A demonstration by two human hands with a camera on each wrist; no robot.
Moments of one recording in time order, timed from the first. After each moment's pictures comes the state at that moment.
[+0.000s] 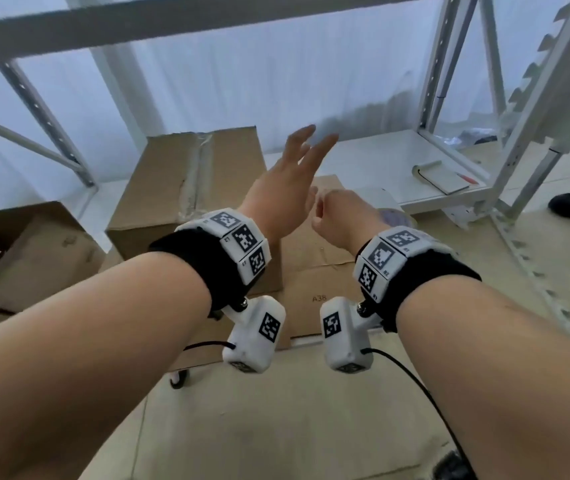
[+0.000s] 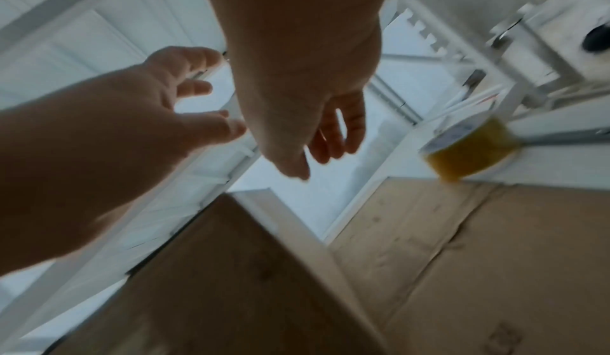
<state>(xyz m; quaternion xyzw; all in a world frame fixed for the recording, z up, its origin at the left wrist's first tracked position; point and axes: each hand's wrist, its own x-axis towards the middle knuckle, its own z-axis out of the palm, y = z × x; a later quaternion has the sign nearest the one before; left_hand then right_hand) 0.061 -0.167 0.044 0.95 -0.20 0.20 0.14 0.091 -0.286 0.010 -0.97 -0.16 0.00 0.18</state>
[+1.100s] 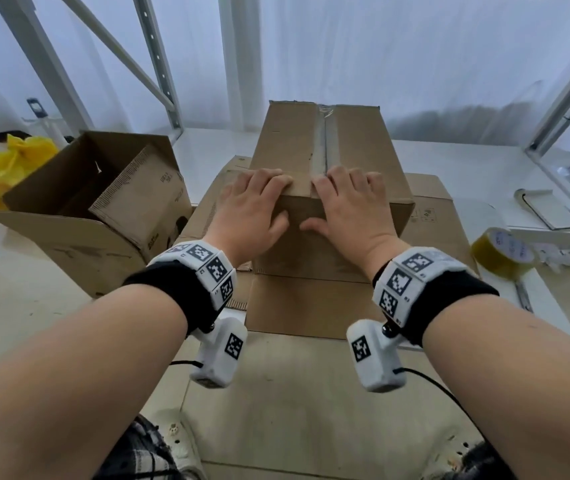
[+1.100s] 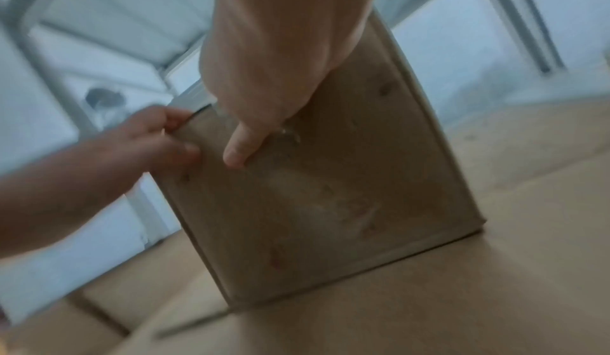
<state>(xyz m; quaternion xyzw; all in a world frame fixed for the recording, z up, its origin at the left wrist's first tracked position) -0.033 0.028 -0.011 0.98 0.03 0.19 0.10 0.045 -0.135 -0.009 -0.90 -0.37 -0.24 0.00</state>
